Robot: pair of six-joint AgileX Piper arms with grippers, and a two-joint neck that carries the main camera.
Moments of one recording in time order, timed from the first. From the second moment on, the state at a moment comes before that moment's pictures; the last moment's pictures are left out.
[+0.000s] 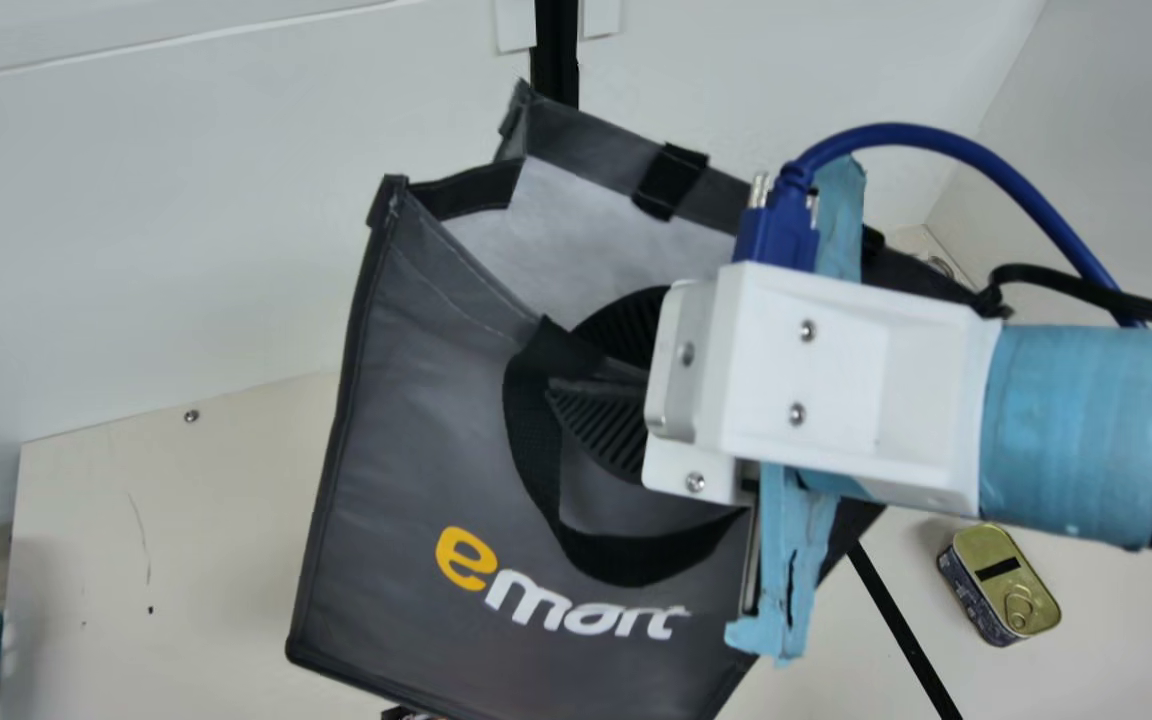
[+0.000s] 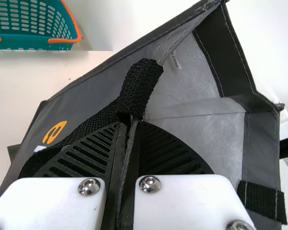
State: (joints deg) left arm -1.6 43.3 -69.0 -1.4 69.5 0.0; right arm 14.6 67.8 -102.0 26.4 69.9 -57.4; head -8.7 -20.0
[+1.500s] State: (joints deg) left arm -1.6 43.3 -69.0 -1.4 69.5 0.0; right arm 24.3 62.6 -89.0 25.5 69.9 -51.1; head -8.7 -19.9
